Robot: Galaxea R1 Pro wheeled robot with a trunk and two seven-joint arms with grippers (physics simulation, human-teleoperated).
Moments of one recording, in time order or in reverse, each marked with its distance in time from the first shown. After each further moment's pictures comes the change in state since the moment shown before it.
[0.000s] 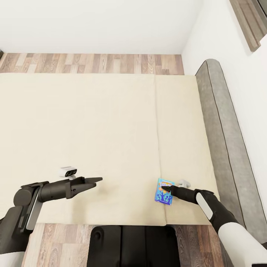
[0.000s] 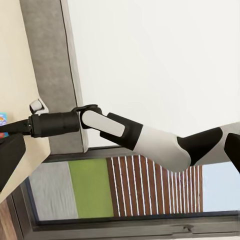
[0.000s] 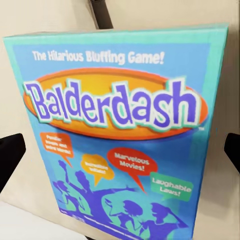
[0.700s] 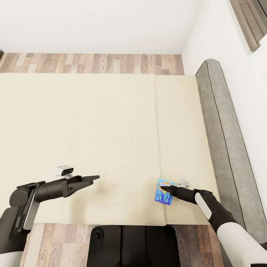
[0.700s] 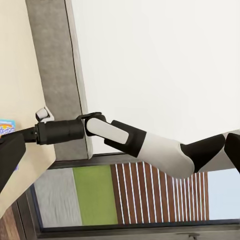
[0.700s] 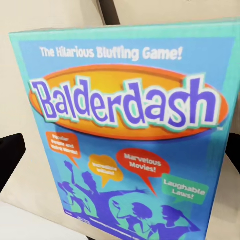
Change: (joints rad) left arm 0.000 0.001 0.040 0.000 0.002 -0.001 0.000; right arm 0.000 0.010 0.001 -0.001 0.002 -0.001 -0.006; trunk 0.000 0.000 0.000
